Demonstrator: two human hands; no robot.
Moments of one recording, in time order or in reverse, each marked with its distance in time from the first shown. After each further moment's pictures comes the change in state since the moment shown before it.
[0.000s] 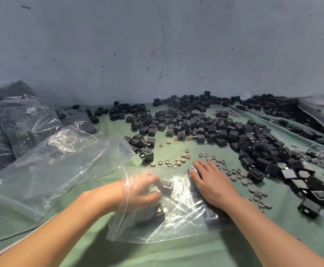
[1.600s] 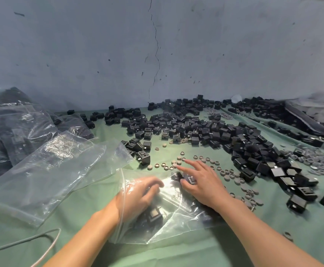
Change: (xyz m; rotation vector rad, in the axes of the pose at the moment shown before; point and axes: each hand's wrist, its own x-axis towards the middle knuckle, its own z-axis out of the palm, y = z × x) left_hand 0.004 -0.004 0.039 -0.284 0.269 -0.071; right_hand -0.003 -0.006 0.004 -0.008 0.099 -0.155
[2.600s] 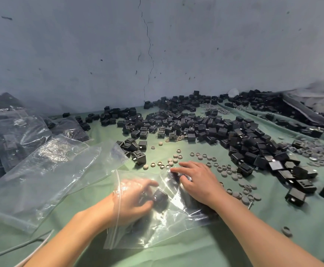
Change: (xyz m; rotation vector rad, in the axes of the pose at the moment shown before) left_hand -0.005 0.005 -0.018 0.397 -0.115 0.186; right_hand 0.001 -0.003 -0.002 0.092 -0.005 -0.015
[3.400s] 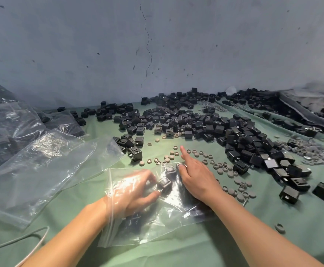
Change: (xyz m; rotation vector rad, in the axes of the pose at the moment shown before) left_hand 0.025 -0.006 0.029 -0.178 0.115 -0.024; right_hand -0.006 -0.005 -0.003 0.115 0.039 0.104
